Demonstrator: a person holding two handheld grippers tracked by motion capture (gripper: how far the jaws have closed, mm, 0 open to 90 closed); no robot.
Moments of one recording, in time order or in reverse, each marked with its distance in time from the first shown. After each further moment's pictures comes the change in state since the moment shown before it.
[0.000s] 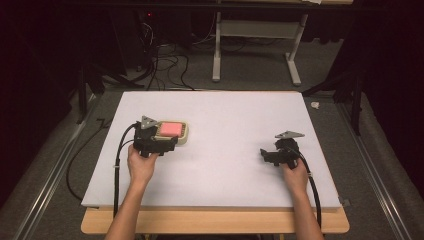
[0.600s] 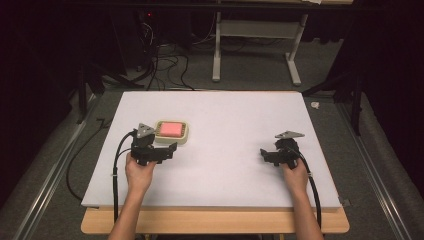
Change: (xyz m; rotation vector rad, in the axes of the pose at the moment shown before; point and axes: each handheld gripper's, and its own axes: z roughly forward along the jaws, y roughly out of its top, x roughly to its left) left arm -0.006 -0.018 -0.016 -0.014 -0.026 -0.011; right arm 0.000 0.000 0.000 0.000 0.000 0.000
